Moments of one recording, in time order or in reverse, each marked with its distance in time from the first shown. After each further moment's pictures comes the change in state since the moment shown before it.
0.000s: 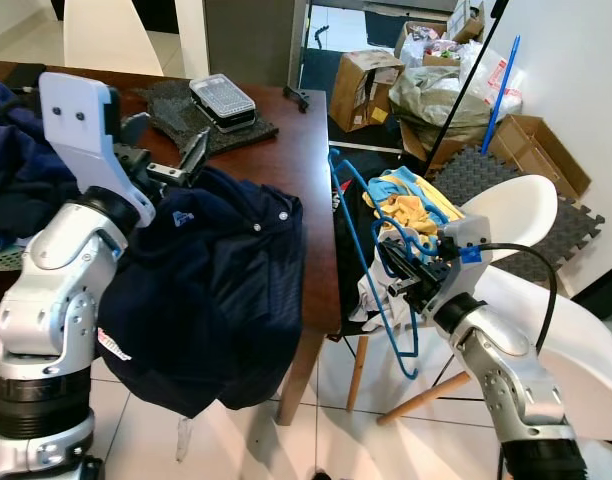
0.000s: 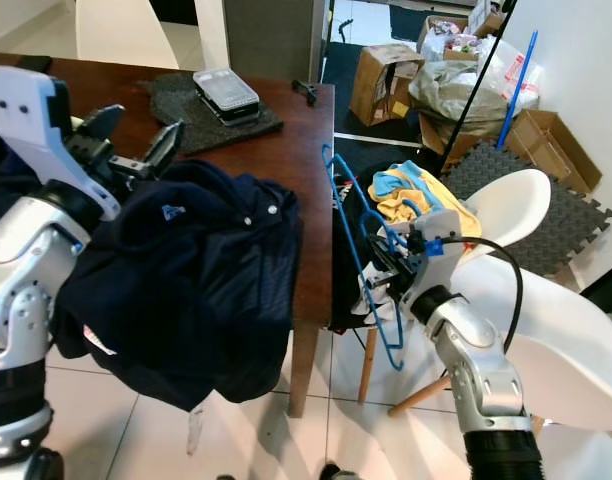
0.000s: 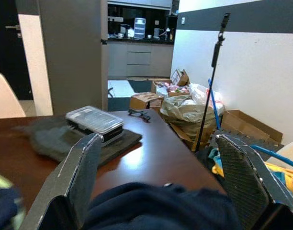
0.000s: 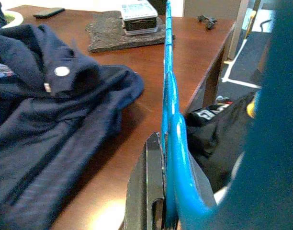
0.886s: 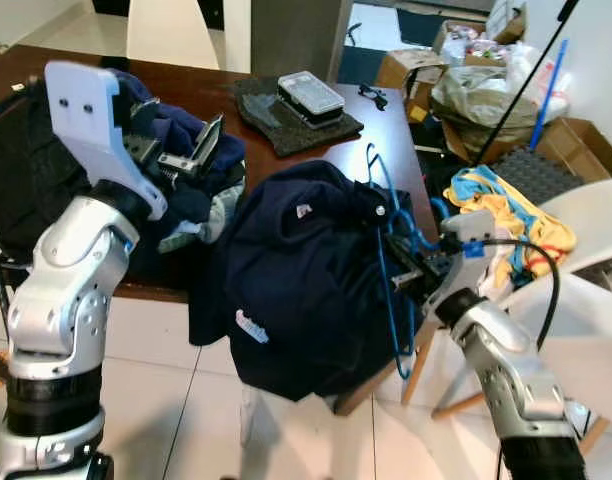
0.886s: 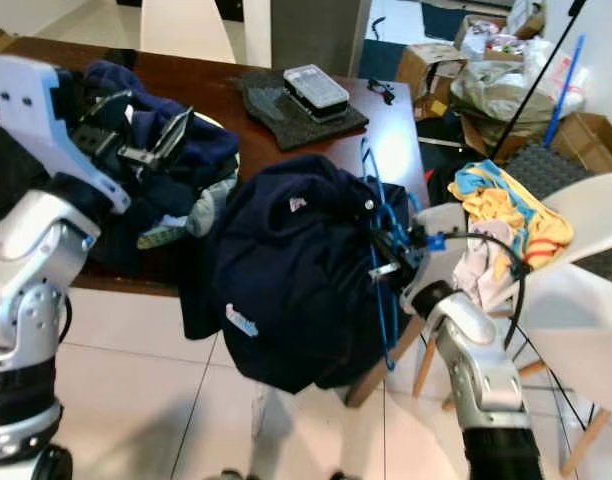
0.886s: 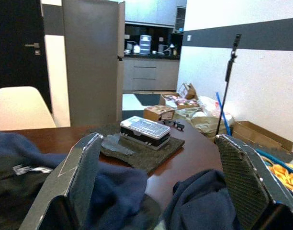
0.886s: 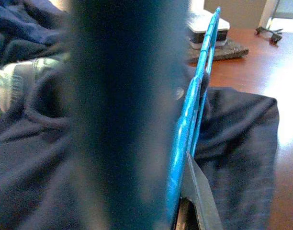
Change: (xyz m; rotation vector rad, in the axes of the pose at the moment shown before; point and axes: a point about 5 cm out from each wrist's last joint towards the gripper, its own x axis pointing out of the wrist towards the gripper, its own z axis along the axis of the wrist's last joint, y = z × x) left arm 0.005 -0.012 0.016 0.003 -0.072 -0.032; right arm 0.003 -0.001 0.007 0.001 -0.041 -0.018
